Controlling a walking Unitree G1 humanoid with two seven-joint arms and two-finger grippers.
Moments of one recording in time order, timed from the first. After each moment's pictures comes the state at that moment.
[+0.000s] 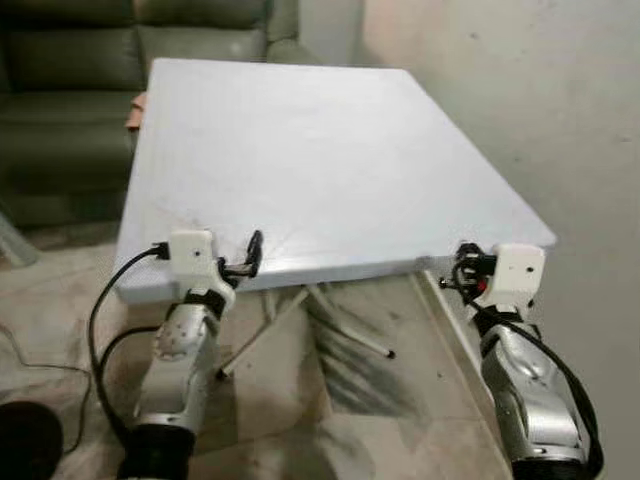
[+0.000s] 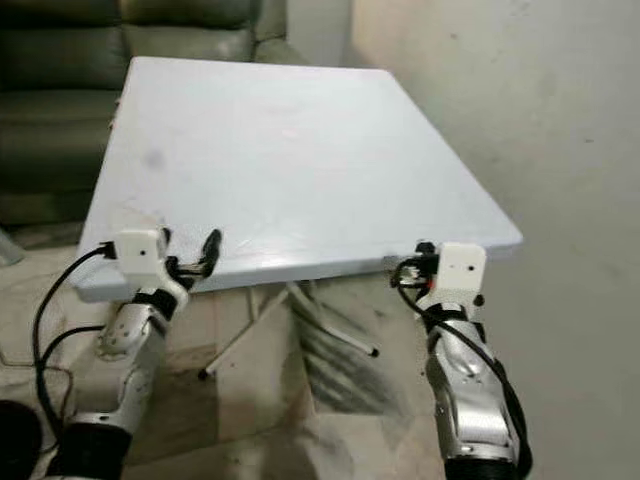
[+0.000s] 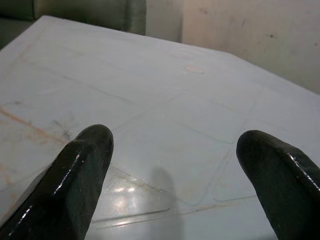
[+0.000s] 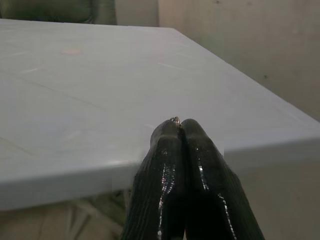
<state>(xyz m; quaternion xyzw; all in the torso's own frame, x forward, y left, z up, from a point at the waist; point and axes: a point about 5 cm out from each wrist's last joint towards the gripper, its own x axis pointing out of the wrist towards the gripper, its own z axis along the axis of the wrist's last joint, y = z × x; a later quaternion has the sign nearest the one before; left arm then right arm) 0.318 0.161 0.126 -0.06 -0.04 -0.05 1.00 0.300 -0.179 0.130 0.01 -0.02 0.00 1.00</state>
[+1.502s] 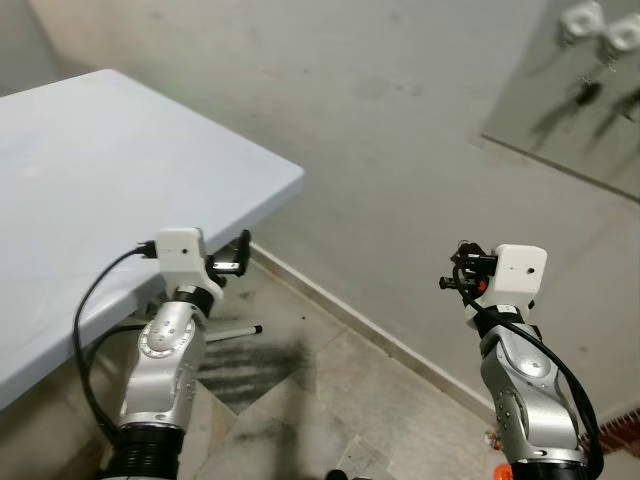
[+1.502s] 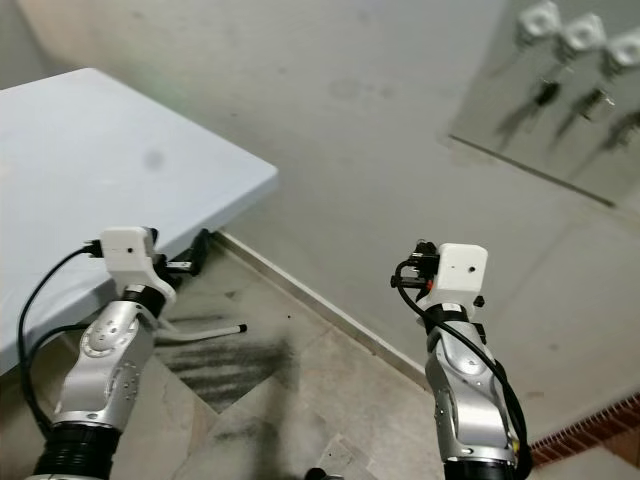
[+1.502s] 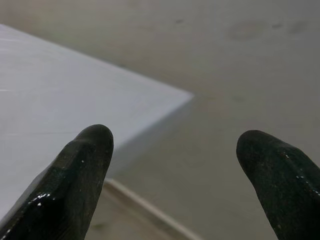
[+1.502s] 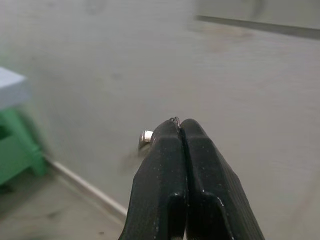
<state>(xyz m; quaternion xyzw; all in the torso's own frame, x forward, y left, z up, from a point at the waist) 0.320 0.158 0.128 -0.07 -0.03 -0.05 1.00 0.296 -0.191 0.128 0.01 -0.01 -0.03 1.00</state>
